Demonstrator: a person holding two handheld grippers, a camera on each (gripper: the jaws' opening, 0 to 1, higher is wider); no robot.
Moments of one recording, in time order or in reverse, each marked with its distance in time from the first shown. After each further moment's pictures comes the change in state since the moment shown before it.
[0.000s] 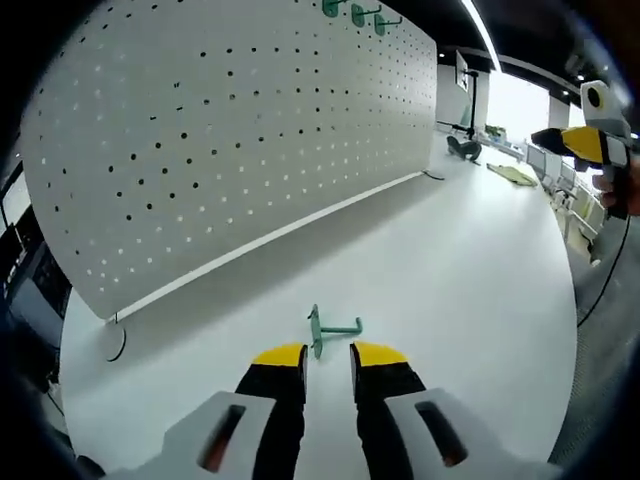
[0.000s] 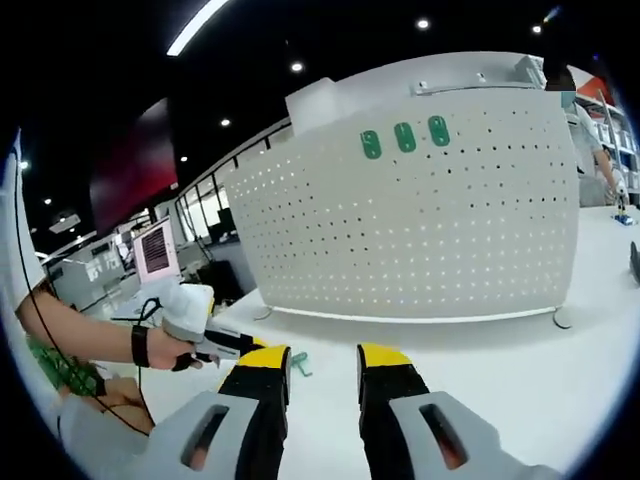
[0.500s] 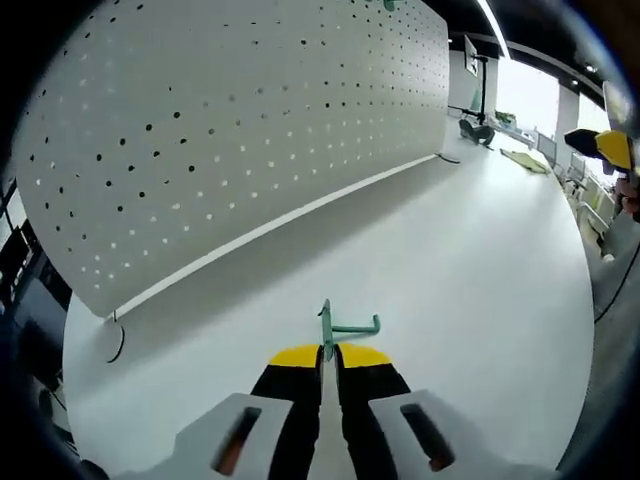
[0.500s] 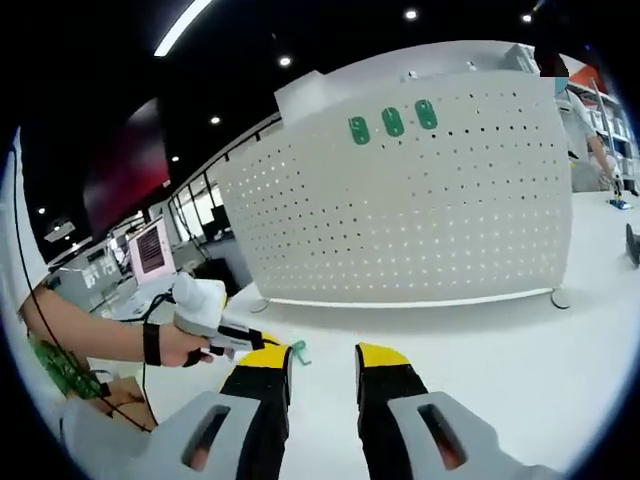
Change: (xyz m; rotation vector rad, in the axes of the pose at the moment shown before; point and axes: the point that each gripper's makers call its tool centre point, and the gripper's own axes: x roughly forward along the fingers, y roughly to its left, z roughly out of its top) left arm 0.018 0.003 -0.007 0.012 0.054 0.023; right arm -0.005 -0.004 -0.011 0.032 0.015 -0.014
